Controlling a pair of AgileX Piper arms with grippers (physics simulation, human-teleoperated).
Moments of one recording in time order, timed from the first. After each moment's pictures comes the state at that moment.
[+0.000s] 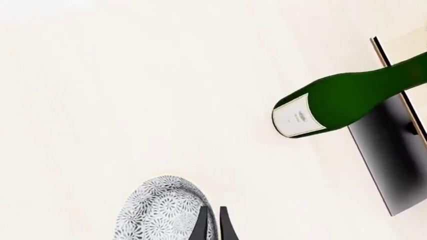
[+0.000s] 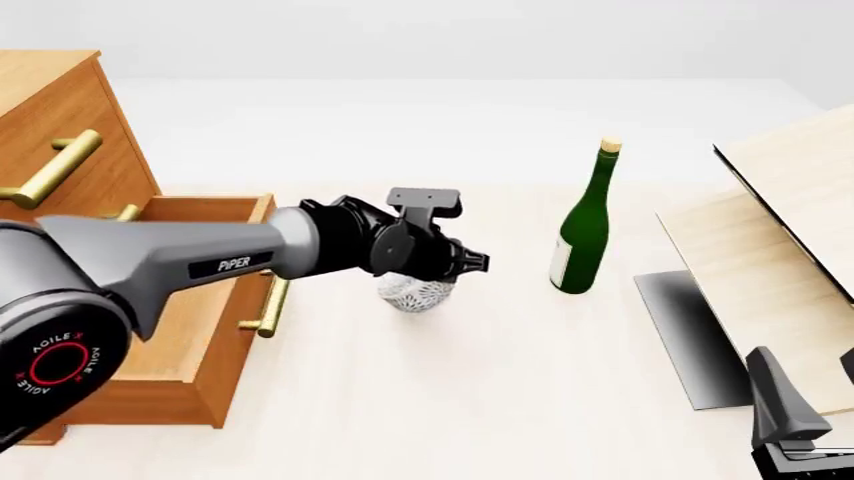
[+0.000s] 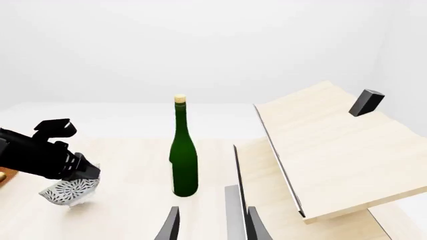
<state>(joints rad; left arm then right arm) -0.67 2.03 -1.41 0.28 -0.34 0.00 0.00 -0.01 0.00 -0.01</state>
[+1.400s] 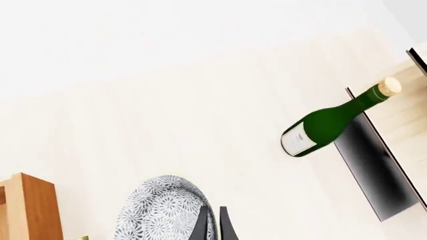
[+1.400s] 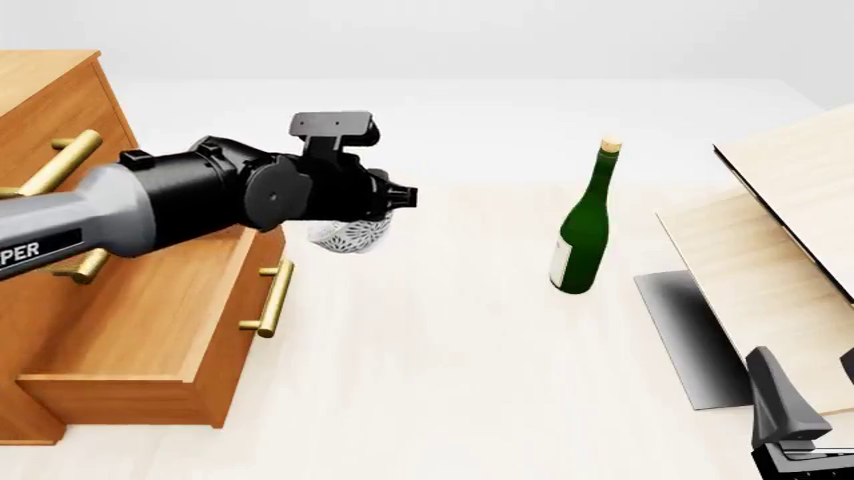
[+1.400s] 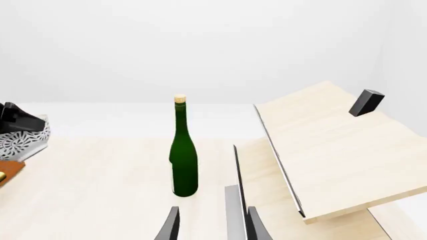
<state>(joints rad) -0.54 1.67 -1.24 0.28 -0.25 0.00 0.00 -0.01 0.00 -0.01</state>
